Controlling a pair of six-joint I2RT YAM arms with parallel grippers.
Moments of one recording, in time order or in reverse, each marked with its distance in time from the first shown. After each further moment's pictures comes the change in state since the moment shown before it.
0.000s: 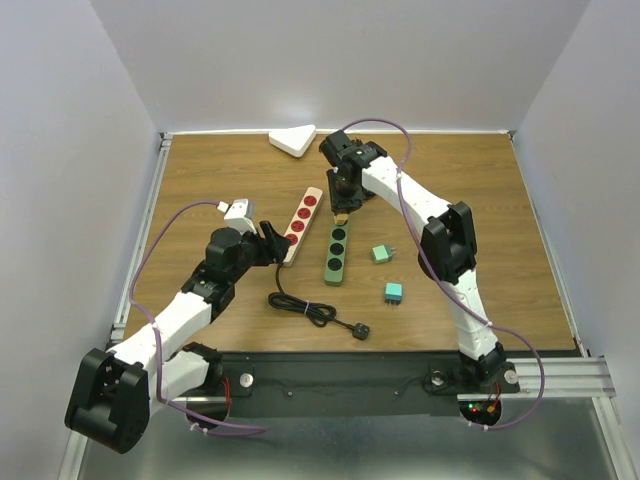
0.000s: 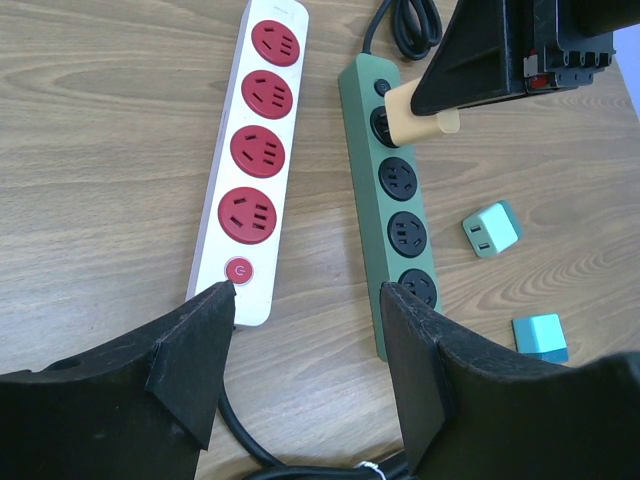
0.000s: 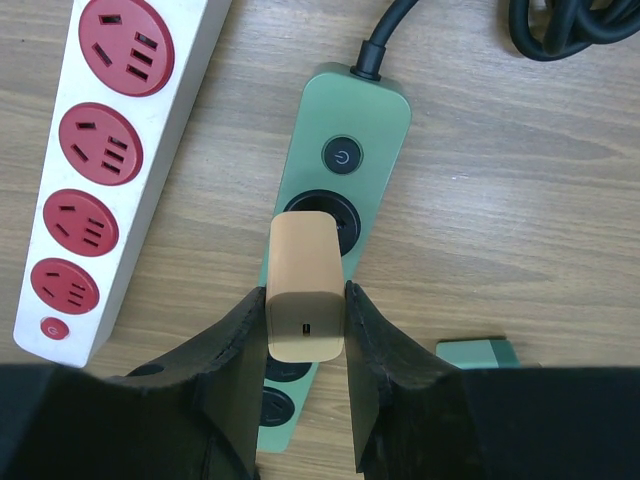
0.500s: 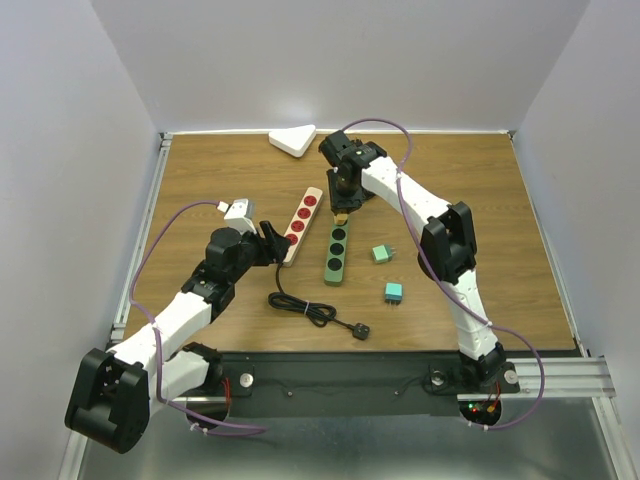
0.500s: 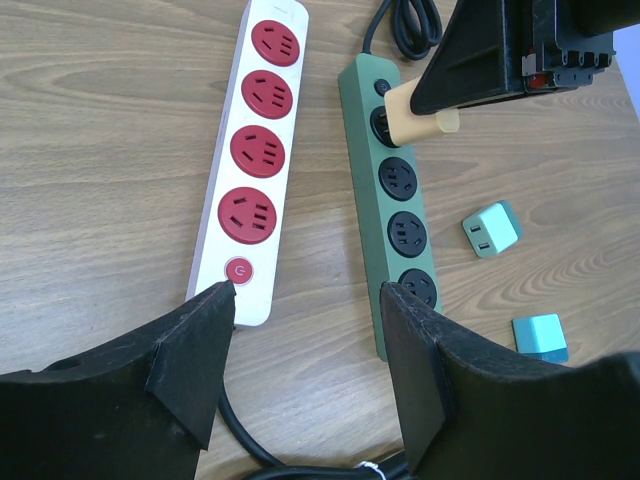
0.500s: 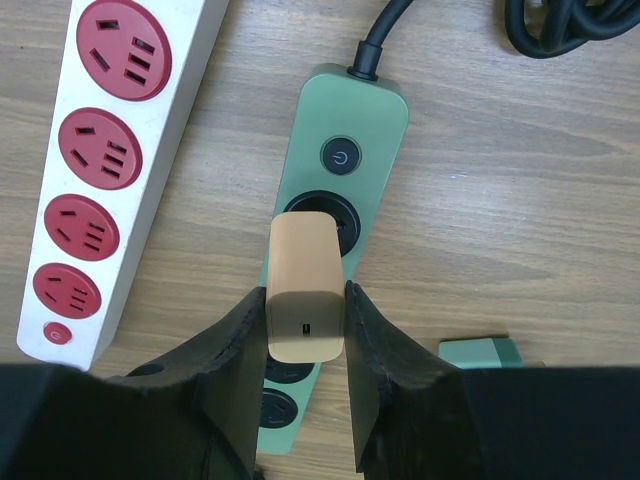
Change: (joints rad) left arm 0.000 0.000 0.000 0.000 0.000 0.000; right arm -0.002 0.000 -0.002 0.004 0.011 0.016
